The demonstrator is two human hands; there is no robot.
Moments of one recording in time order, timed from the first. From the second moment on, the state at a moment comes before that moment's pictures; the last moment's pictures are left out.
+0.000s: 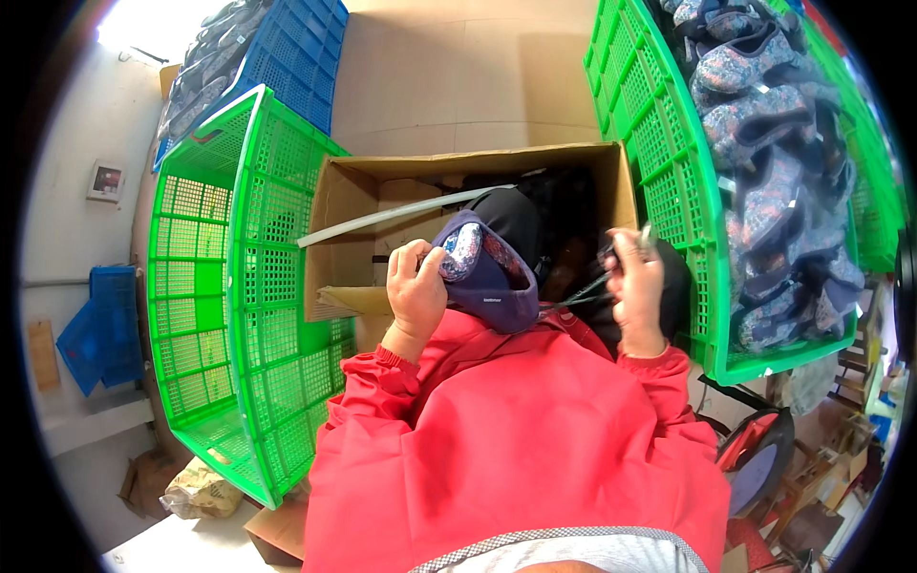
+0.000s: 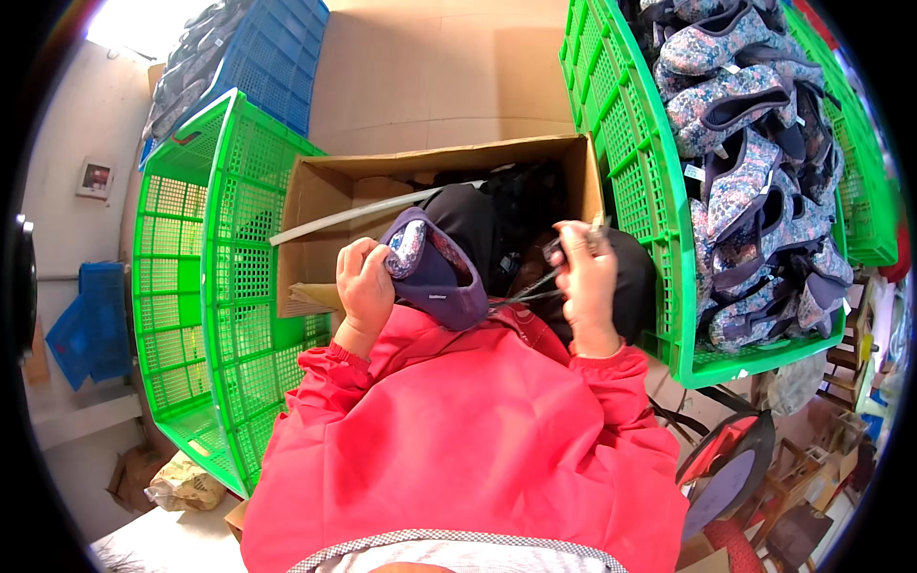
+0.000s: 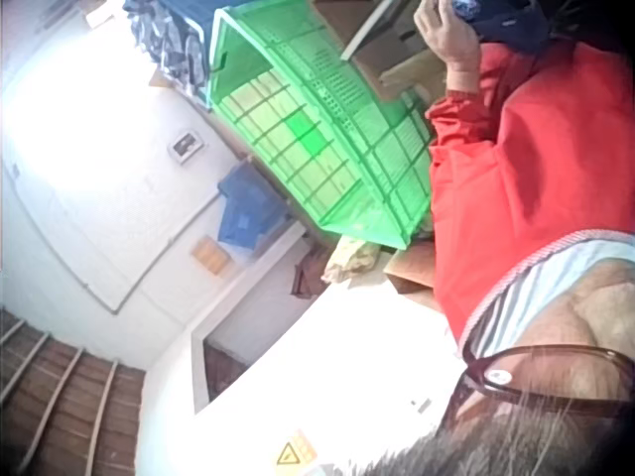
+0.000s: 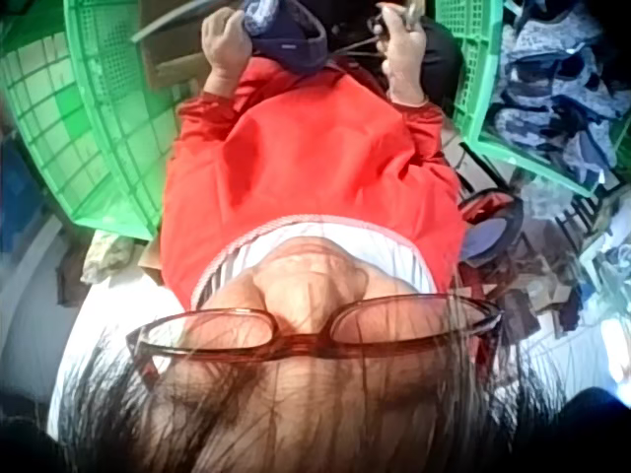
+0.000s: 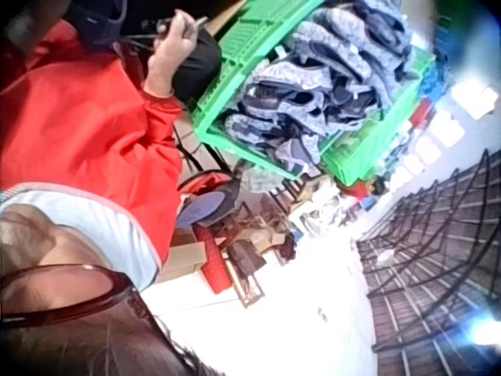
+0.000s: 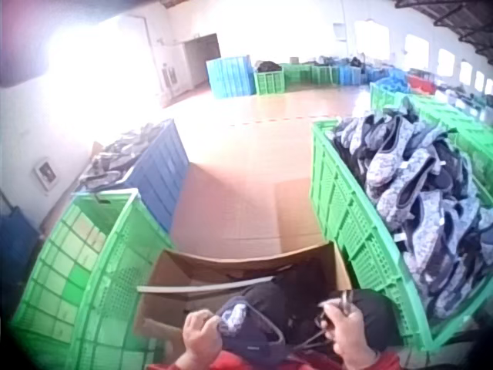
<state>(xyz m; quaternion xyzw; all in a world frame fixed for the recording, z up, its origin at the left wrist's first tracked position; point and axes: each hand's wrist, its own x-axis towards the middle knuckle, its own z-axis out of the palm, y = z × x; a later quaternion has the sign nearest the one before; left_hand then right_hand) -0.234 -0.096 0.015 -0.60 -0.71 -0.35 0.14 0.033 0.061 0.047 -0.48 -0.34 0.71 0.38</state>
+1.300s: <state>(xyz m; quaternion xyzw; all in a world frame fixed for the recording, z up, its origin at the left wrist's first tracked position) -0.241 -0.049 0.000 -0.64 -0.72 -0.19 0.17 -0.044 0.022 -0.006 -0.32 -0.74 0.55 0.22</state>
